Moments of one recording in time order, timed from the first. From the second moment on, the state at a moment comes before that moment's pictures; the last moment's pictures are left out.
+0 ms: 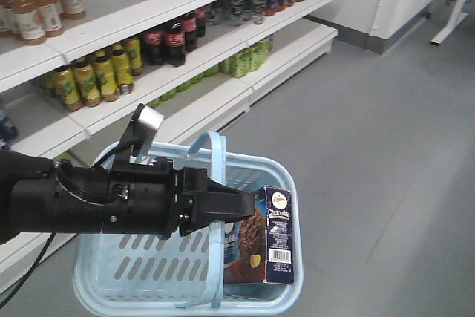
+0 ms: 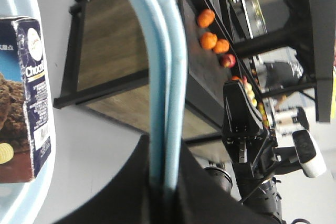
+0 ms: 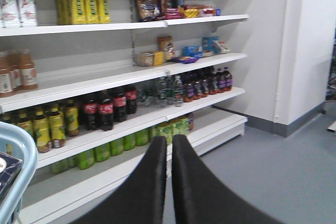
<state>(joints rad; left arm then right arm) -0.45 1.43 -0.80 -1.66 0.87 0.86 0.08 -0.01 0.03 -0.03 0.00 0.07</state>
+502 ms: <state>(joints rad) -0.45 1.43 -0.80 -1.66 0.87 0.86 0.08 -0.01 0.03 -0.03 0.00 0.07</state>
